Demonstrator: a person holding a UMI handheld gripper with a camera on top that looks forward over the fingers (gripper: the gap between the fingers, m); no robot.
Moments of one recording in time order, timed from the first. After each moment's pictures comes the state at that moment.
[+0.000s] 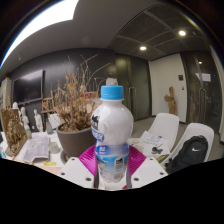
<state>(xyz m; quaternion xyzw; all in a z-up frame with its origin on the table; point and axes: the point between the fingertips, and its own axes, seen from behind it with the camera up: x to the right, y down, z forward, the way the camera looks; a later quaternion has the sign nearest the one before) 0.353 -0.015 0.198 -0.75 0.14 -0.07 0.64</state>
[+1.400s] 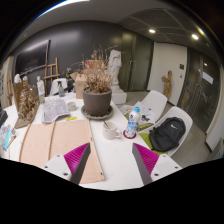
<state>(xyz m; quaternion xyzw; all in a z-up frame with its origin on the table) 0.181 -0.283 0.221 -0.87 0.13 -0.12 0.47</state>
